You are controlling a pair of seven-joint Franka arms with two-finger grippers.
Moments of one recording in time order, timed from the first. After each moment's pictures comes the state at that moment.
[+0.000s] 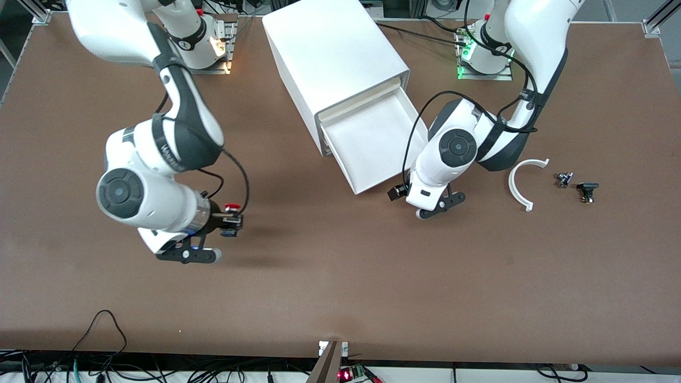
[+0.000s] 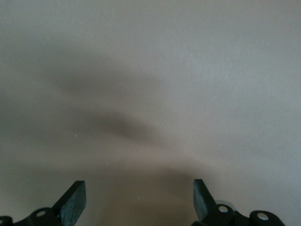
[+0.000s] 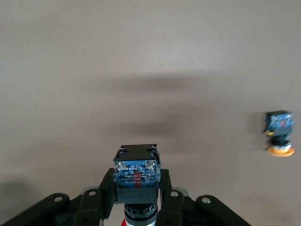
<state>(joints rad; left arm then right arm) -0.20 0.51 -0.34 -1.75 0.04 2.17 -1.00 0.27 0.75 0.02 -1.05 0.10 1.73 0.29</state>
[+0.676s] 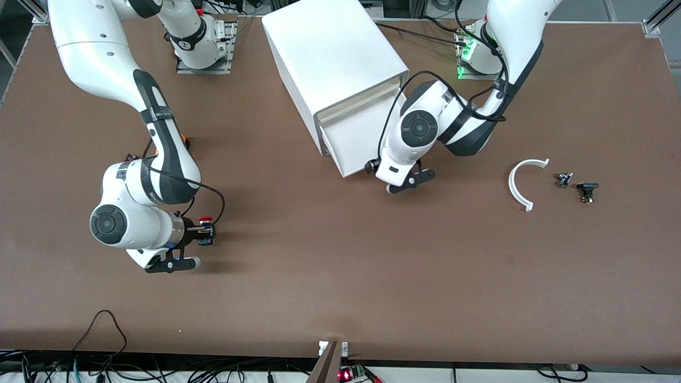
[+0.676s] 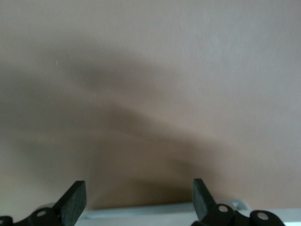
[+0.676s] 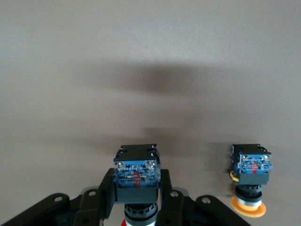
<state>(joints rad) -0.20 0.50 -0.49 -1.78 0.04 2.06 -1.06 0.16 0.77 0.02 -1.36 0.08 2.02 0.05</state>
